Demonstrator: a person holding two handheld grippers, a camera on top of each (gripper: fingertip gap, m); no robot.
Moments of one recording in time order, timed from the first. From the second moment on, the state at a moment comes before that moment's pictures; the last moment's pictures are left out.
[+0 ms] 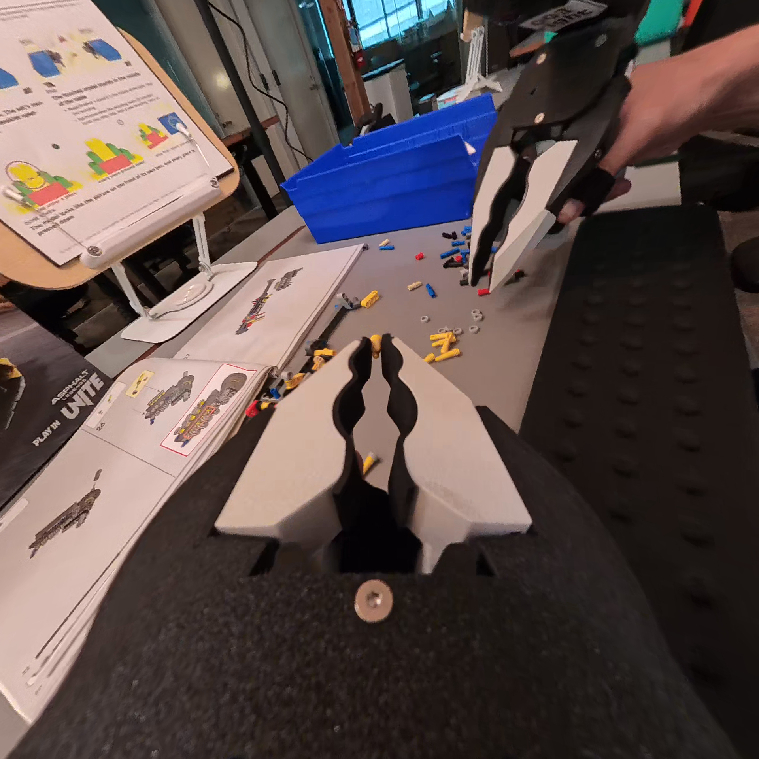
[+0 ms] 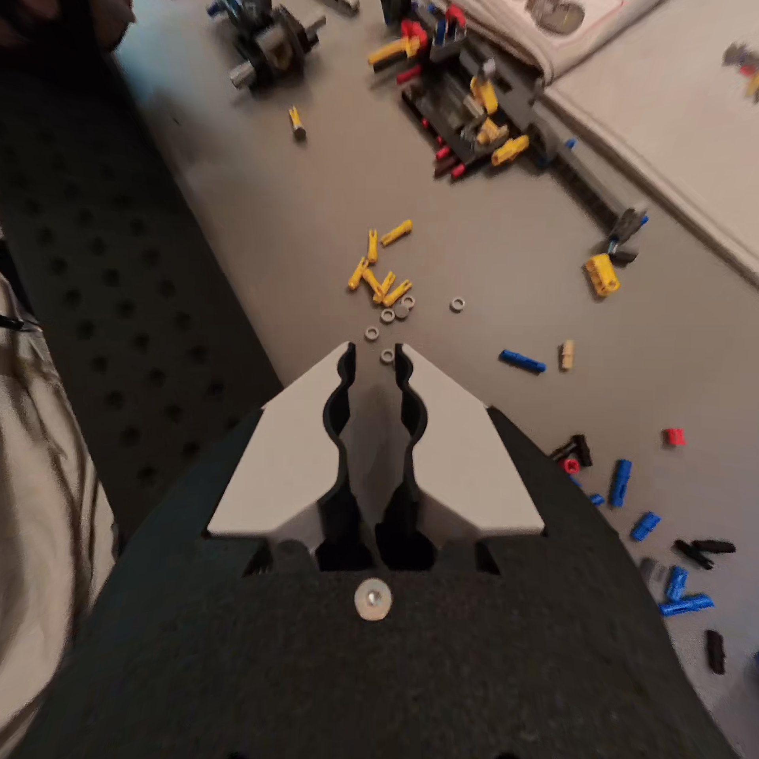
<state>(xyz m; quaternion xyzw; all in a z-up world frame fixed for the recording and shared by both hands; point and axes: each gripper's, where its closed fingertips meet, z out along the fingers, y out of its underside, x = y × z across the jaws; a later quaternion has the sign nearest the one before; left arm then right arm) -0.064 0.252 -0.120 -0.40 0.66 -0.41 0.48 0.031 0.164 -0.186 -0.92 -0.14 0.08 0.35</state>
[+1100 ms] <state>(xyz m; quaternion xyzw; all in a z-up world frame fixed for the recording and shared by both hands) -0.066 0.241 -0.126 -0.36 0.68 -0.40 0.49 0.037 0.193 -0.206 -0.92 0.13 0.00 0.36</state>
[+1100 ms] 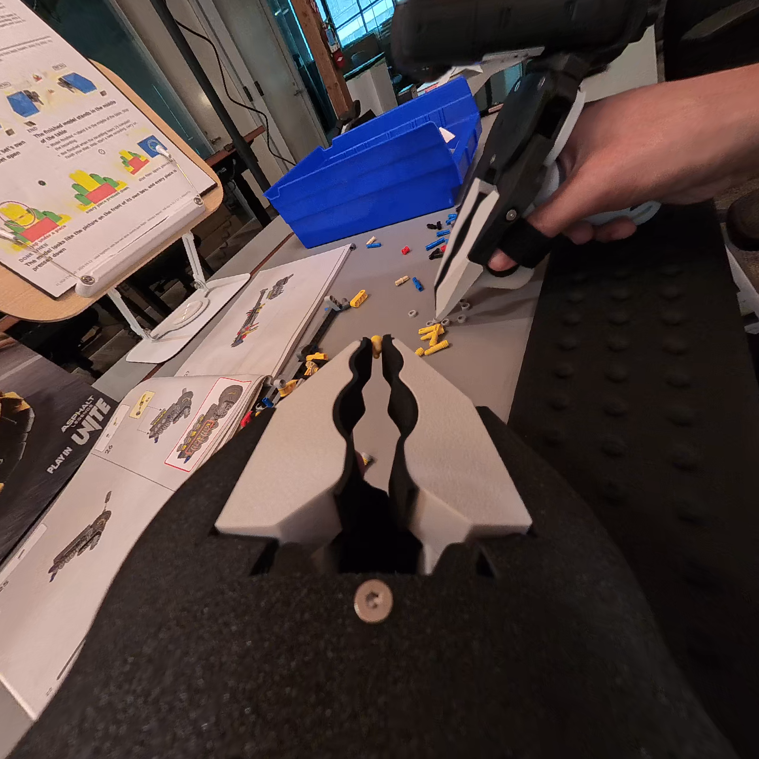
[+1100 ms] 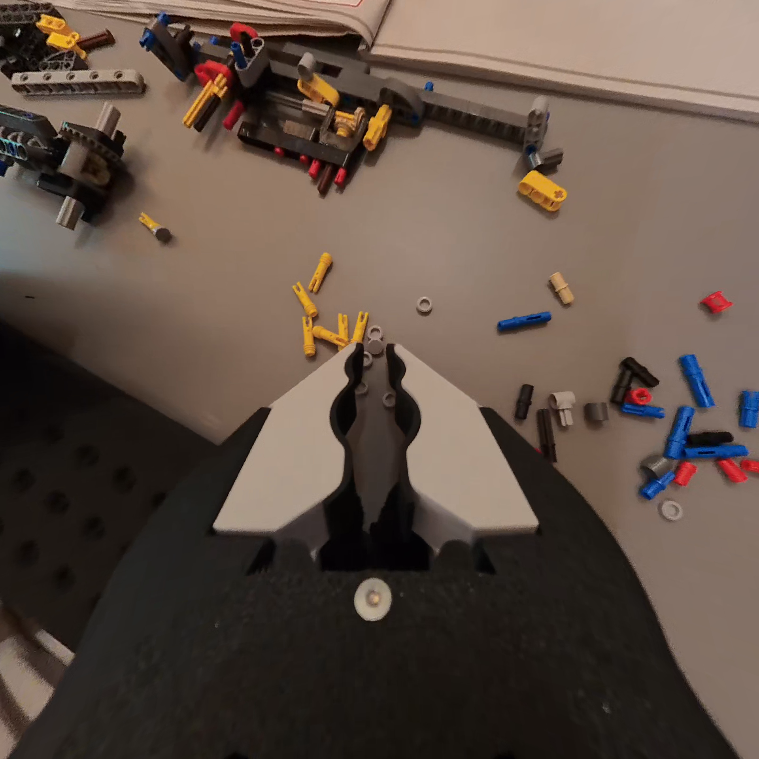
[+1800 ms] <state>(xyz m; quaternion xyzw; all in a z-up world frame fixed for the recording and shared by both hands) -0.065 0.241 -0.128 -0.36 0.69 -0.39 0.49 0.035 0.196 -0.210 -0.93 0.12 0.02 0.35</state>
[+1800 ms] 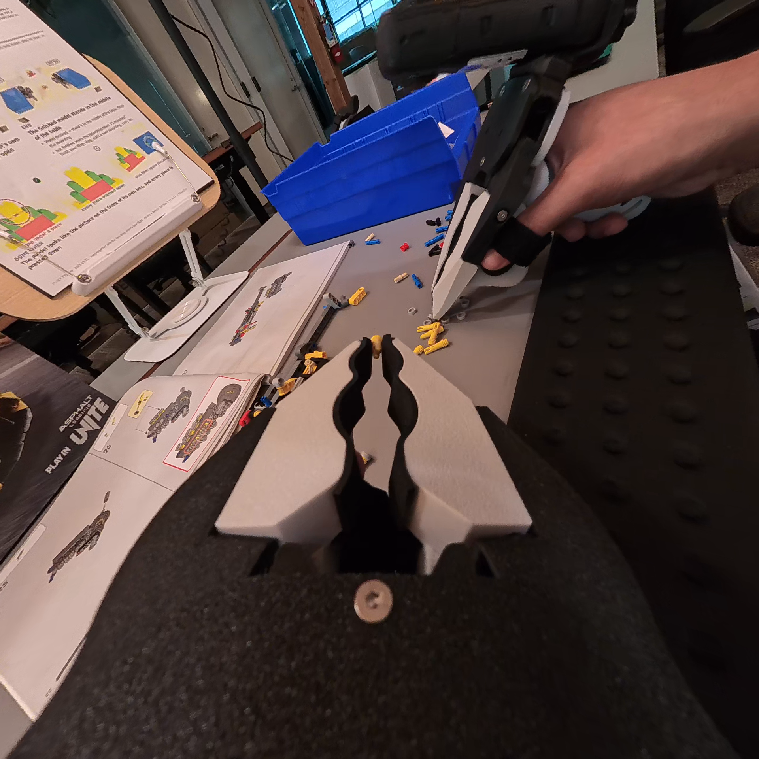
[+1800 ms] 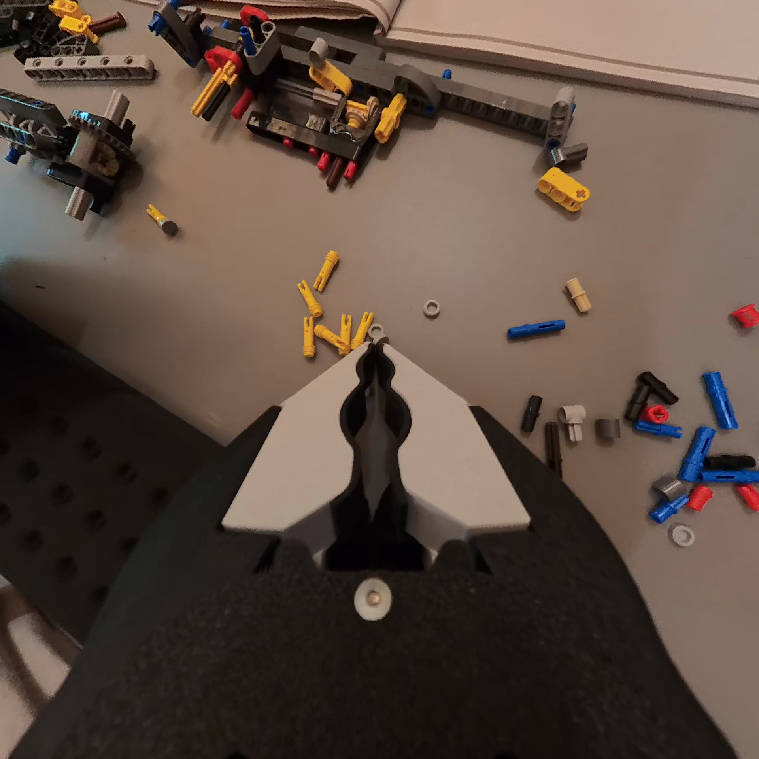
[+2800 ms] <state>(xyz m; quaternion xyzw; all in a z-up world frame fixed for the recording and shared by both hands) -0.065 0.241 -0.131 -0.36 0.69 -0.39 0.49 0.030 0.199 -0.208 -0.93 -0.02 0.09 0.35</state>
